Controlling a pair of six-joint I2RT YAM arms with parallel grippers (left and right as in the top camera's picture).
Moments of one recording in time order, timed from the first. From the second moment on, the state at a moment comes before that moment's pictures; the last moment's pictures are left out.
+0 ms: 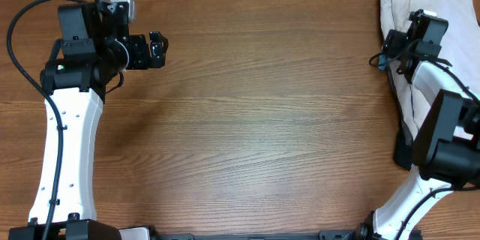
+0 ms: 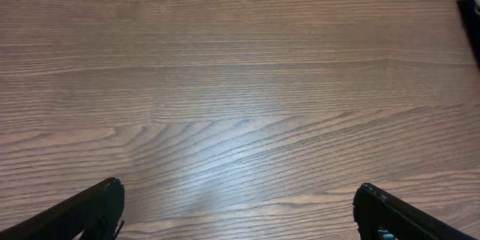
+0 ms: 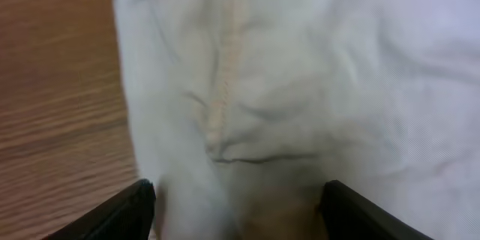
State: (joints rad) left arm 0.09 1.51 1.43 -0.73 0.32 -0.02; right arm -0.29 2.06 1.35 -0.03 0.05 0.02
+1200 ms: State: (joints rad) left arm 0.09 1.51 1.43 -0.63 0.31 -0.02; right arm -0.01 1.76 1.54 -0.58 -0.03 0.05
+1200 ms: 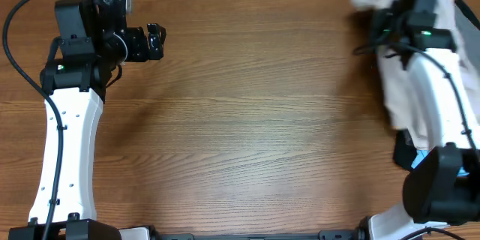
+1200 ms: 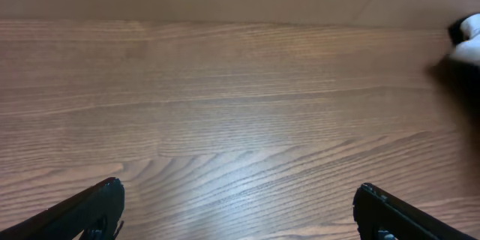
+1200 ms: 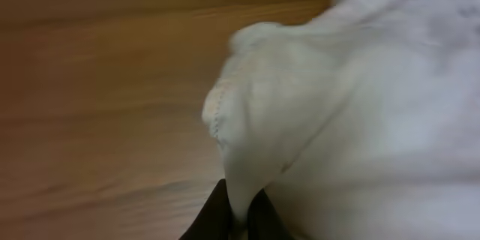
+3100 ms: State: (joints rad) left arm -0.17 2.16 1.43 -0.27 0.12 0.07; right arm 0.14 1.82 1.67 -0.82 -0.18 0.15
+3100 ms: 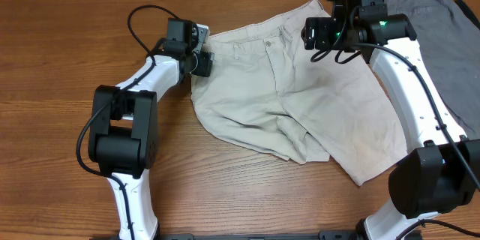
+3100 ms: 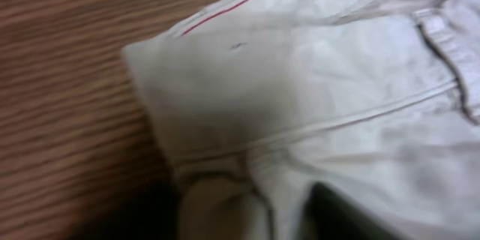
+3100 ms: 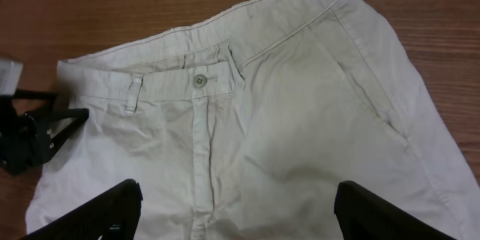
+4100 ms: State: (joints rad) left arm -0.15 2.13 1.78 -0.70 -0.09 -0.02; right arm 0.14 1.83 1.67 -0.80 -0.17 0.15
